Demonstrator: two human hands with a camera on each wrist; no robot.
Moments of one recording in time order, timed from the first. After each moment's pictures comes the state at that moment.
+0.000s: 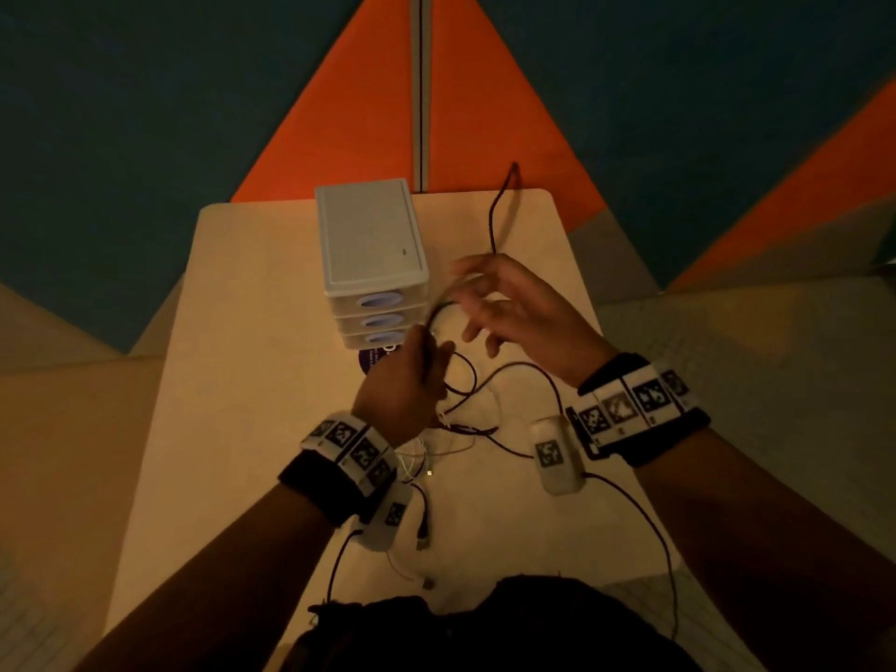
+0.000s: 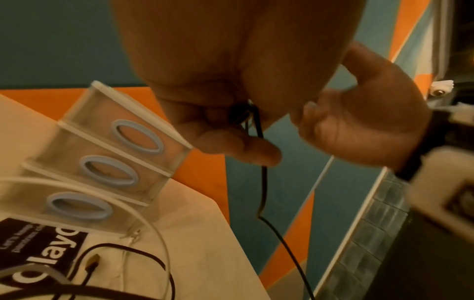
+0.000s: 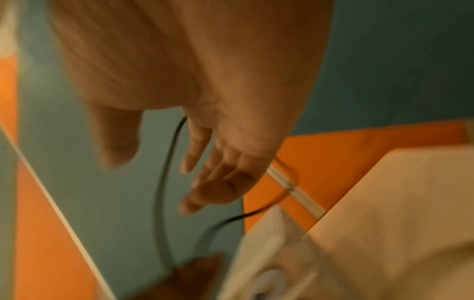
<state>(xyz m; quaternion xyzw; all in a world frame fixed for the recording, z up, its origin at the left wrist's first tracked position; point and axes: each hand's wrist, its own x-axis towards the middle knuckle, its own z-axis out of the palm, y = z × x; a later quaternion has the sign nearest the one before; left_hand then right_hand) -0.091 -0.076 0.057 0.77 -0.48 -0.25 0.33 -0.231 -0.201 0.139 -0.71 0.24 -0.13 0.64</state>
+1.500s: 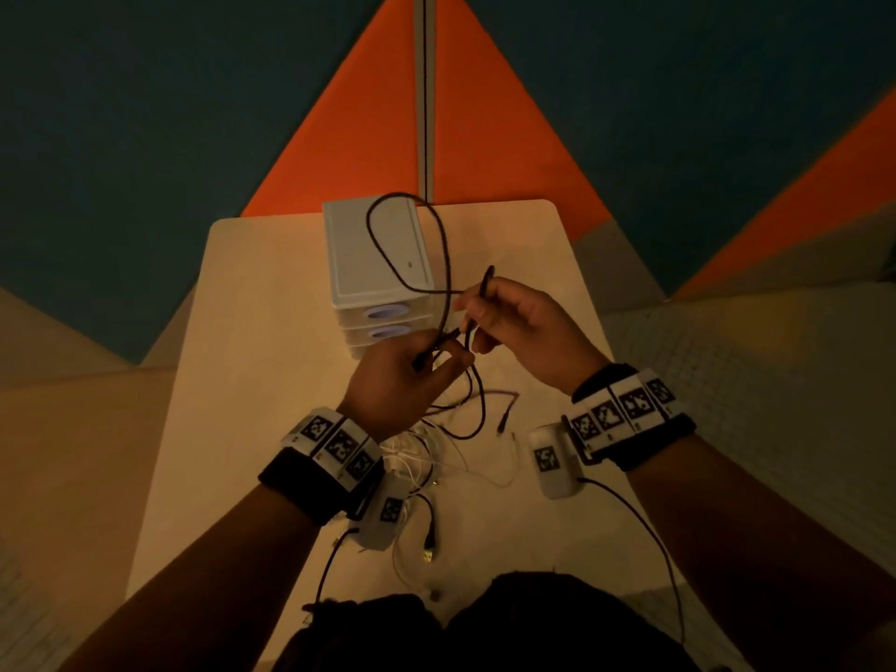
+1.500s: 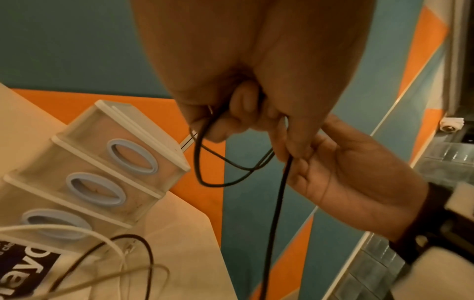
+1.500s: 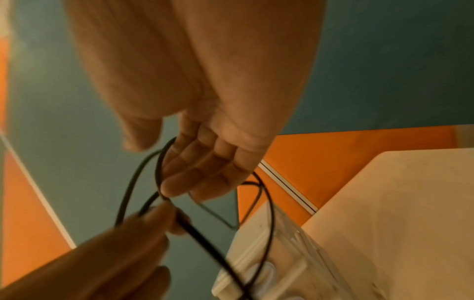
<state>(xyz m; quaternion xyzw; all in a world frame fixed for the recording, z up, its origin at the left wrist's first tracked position) -0.077 -0.074 0.089 0.70 -0.54 -0.22 0.42 -0.222 -0.204 0.126 -0.74 0.24 -0.20 0.60</state>
